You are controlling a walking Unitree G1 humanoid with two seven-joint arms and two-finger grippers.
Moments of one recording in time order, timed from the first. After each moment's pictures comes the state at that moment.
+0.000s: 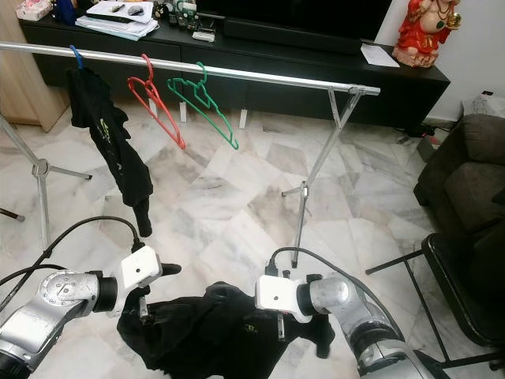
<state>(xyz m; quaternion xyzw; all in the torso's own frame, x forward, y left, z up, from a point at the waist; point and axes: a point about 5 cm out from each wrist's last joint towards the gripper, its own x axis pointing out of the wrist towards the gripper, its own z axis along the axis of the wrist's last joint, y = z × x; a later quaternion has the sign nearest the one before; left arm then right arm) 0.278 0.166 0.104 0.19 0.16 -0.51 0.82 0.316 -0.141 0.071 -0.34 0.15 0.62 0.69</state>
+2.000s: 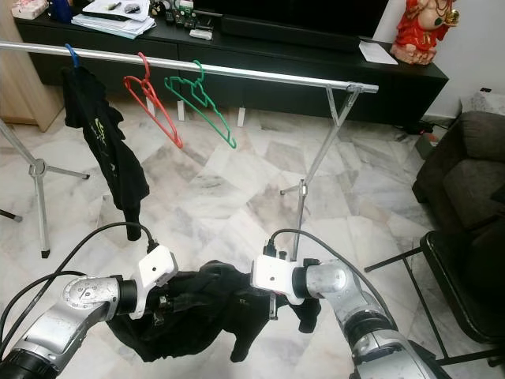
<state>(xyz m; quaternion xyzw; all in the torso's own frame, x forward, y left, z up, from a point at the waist) 0.284 0.143 0.098 0.13 0.12 -0.51 0.84 0.331 -0.131 0.092 -0.33 0.09 0.60 0.73</state>
